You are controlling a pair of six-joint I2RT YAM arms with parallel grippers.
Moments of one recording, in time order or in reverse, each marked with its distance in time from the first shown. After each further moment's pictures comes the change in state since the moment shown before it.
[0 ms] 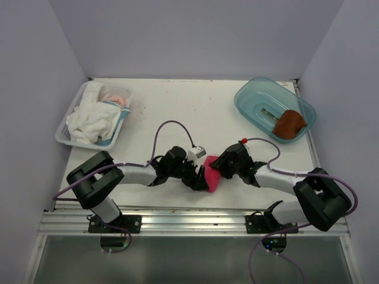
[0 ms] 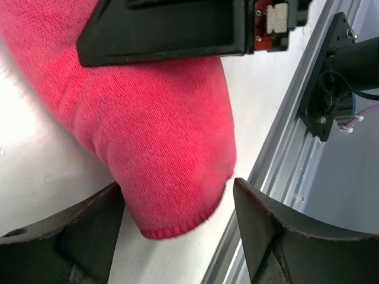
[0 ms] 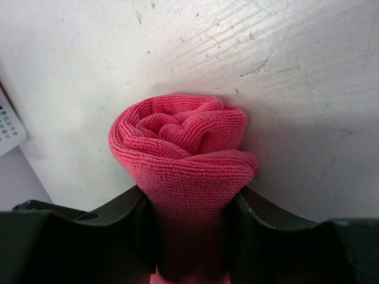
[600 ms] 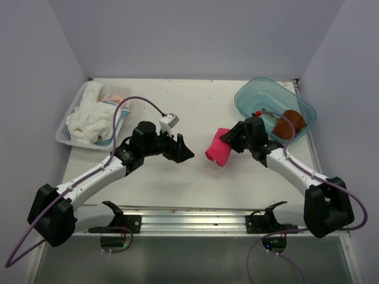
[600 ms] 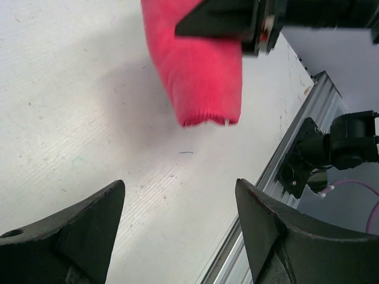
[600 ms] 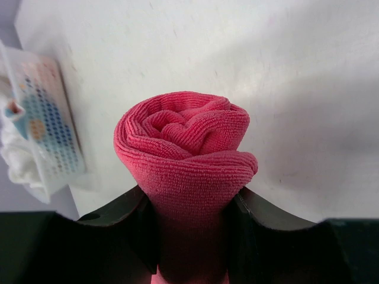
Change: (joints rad) left arm 0.259 -0.457 0.141 -0.417 -0.015 0.059; right arm -0.219 -0.060 0.251 -0.190 -0.073 -0.223
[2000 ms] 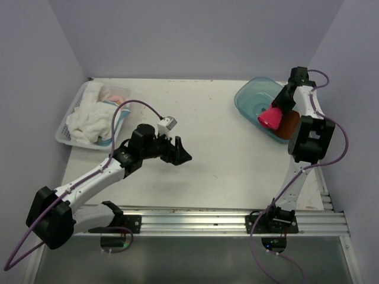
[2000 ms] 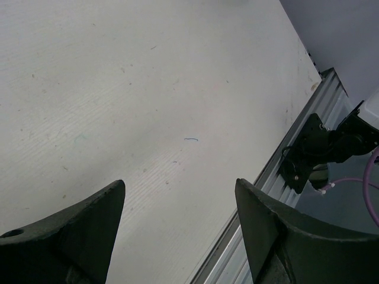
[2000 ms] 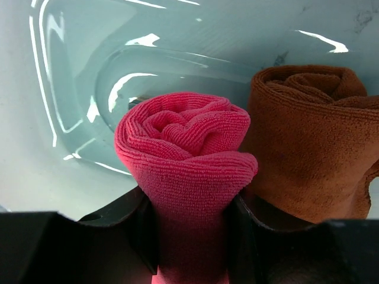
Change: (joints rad) left arm 0.016 -0.030 -0.027 -0.049 -0.018 -0.022; right arm -0.612 0.861 1.208 -0.703 0.082 -0.550
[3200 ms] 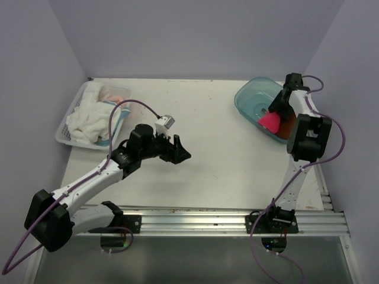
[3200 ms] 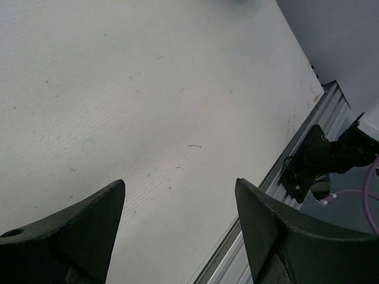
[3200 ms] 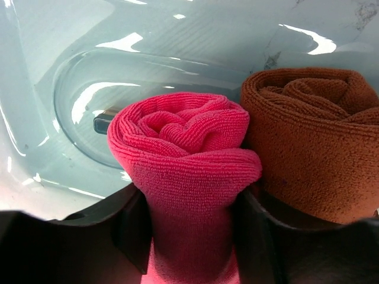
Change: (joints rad) left arm 0.000 -0.027 0.000 -0.002 -0.045 -0.021; right arm 0.014 0.040 -0.079 0.074 0.074 -0.016
